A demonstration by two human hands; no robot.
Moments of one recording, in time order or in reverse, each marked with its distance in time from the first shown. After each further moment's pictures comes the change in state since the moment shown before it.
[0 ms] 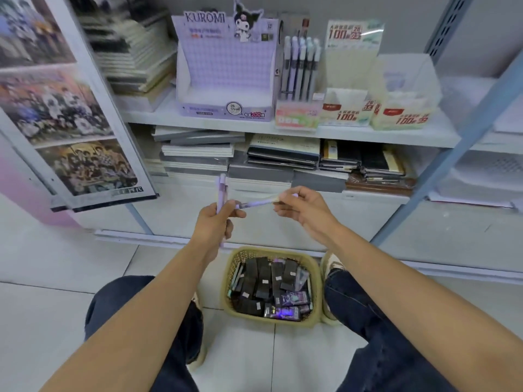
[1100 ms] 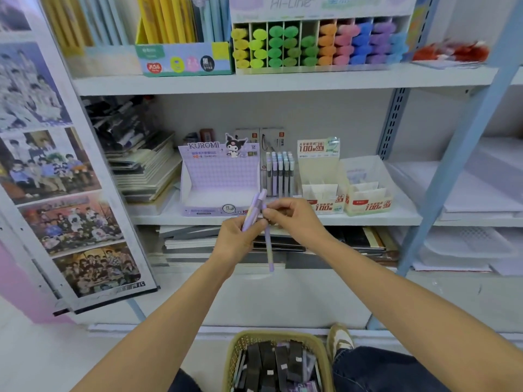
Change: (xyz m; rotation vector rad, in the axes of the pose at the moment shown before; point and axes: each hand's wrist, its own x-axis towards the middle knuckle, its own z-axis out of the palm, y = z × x) left_hand 0.015 0.157 0.066 0.187 -0.158 0.273; right_hand 0.030 -0.159 0.046 -0.598 0.045 -0.407
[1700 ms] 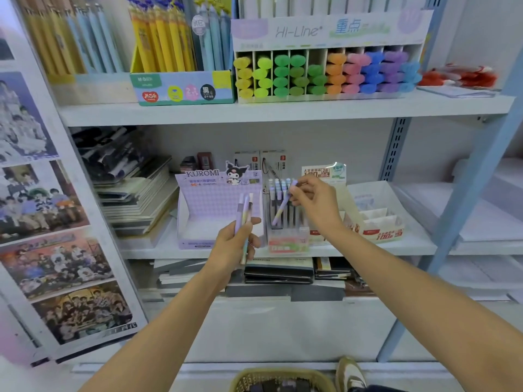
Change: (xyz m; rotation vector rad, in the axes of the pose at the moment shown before) left_hand 0.062 0.016 -0.021 -0.113 -0.070 0.026; right_hand 0.091 -0.005 -0.043 -0.089 0.360 -0.141
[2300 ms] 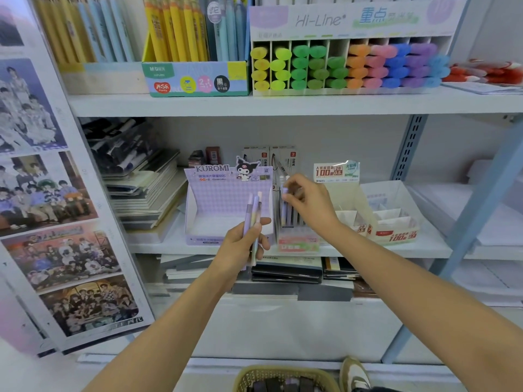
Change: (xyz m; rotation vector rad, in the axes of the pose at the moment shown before) left_hand -0.001 -0.005 -0.009 0.043 -0.063 0.007; right_hand 0.009 0.007 0.026 -0.340 -0.148 -0.174
